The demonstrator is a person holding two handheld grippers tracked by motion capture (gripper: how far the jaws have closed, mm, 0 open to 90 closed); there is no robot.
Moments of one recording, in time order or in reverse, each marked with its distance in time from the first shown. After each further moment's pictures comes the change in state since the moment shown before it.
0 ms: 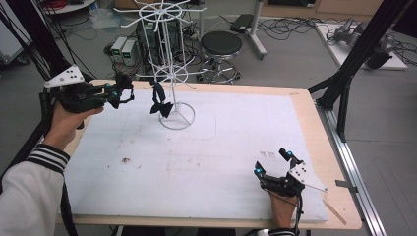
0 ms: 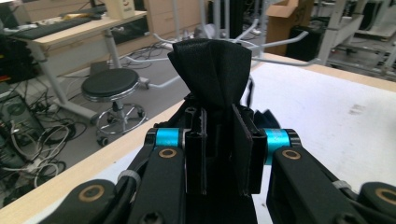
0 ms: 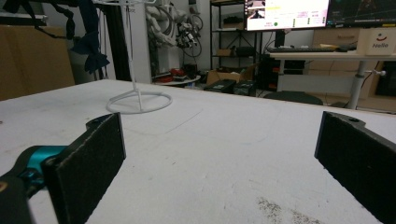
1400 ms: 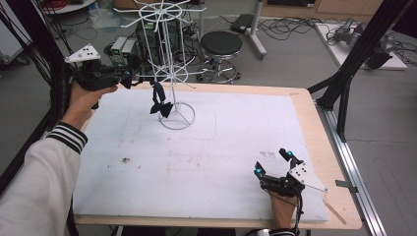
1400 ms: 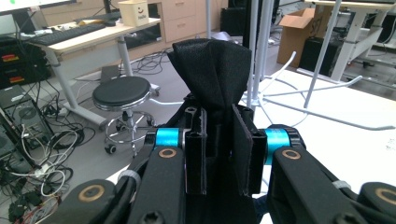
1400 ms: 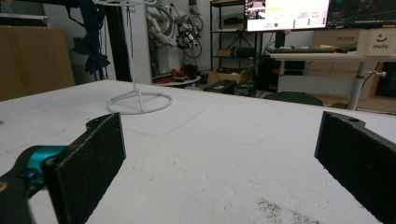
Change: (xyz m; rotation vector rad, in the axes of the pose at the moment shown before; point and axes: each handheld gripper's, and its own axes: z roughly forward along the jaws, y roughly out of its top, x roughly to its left) left arm 0.018 0.031 0.049 -0.003 0.035 -0.013; right arm 0.000 0.000 0.000 -0.003 0.003 0.000
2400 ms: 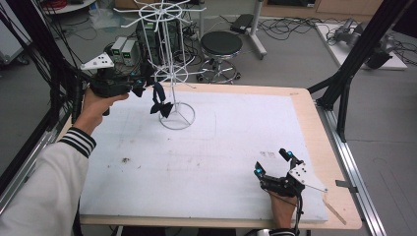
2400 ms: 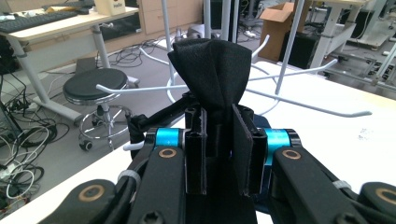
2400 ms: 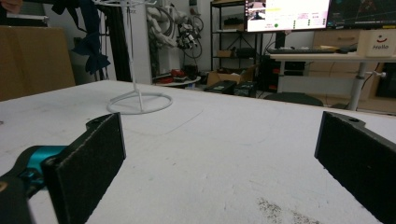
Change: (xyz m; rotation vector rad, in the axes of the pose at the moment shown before) left arm -0.017 -0.014 0.019 0.018 -0.078 -0.031; right arm 0.000 0.000 0.000 -0.003 0.000 -0.001
